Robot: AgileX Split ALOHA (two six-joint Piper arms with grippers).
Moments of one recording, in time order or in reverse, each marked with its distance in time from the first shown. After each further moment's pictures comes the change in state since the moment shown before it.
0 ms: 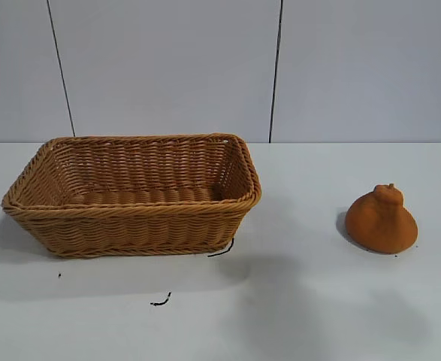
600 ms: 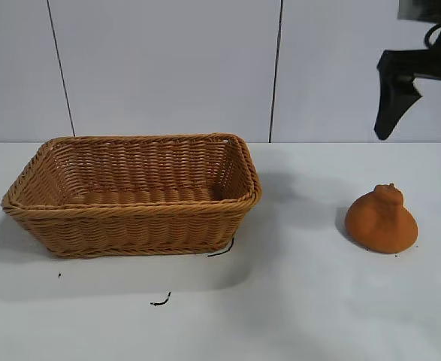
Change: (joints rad) left arm 0.000 0.000 0.000 0.000 0.000 0.000; right arm 0.000 0.603 -0.301 0.037 -0.027 -0.029
